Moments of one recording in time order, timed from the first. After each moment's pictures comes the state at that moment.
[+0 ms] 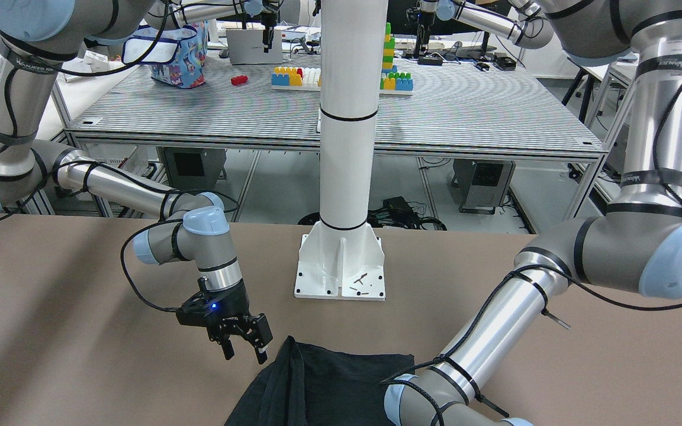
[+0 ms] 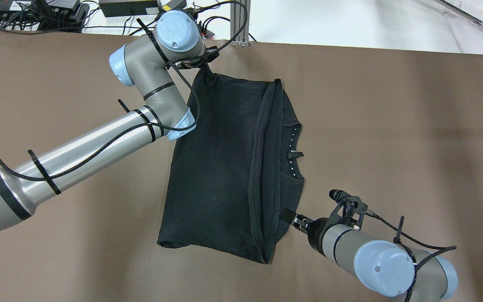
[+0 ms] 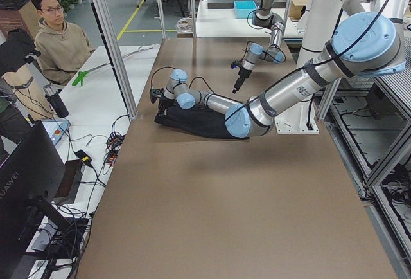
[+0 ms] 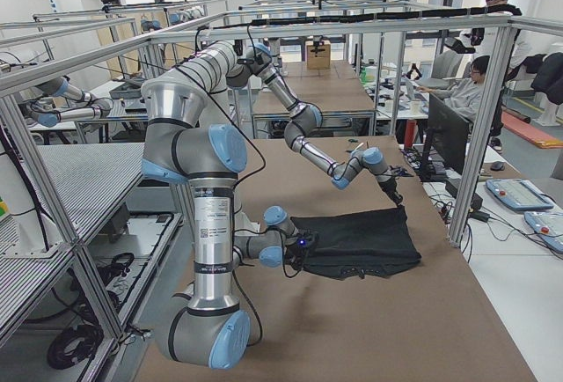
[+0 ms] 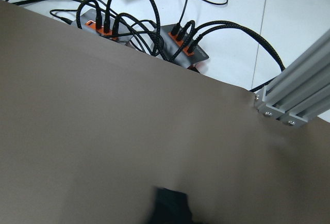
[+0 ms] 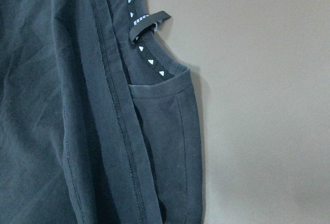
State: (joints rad) left arm -0.85 -2.70 -0.79 -2.17 -1.67 -1.39; right arm 0.31 -1.40 1.98 -1.04 1.40 1.78
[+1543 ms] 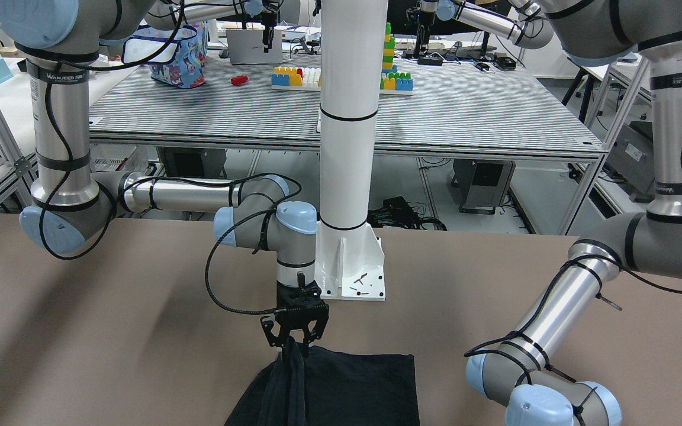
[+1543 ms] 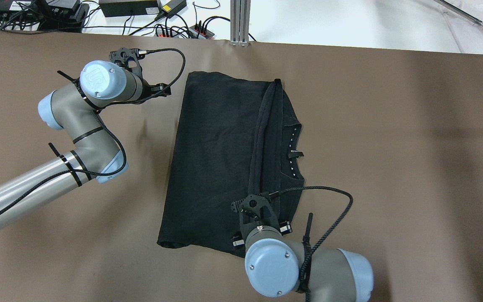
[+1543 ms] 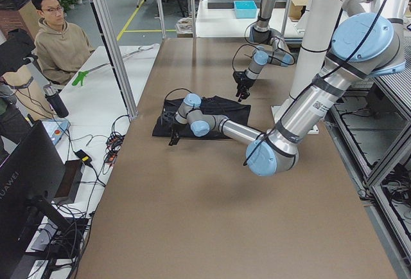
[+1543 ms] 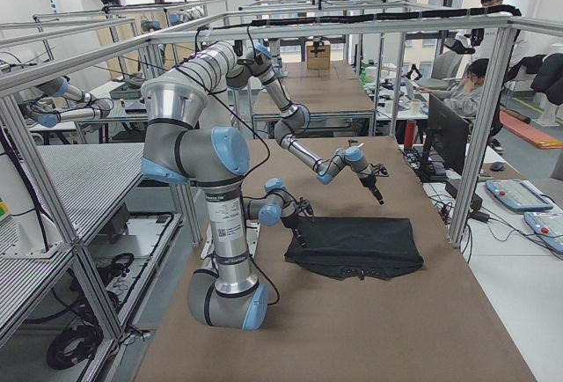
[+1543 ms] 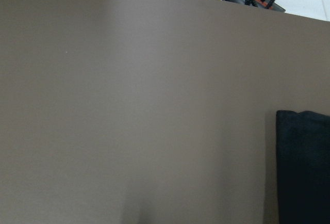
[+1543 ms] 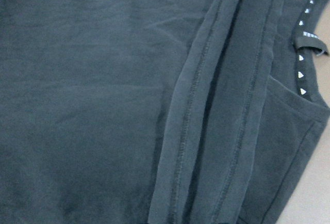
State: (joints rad) left arm -0.83 -2.26 -1.21 -2.18 -1.67 -1.22; right arm 0.24 -1.02 1.89 -1.62 1.35 1.09
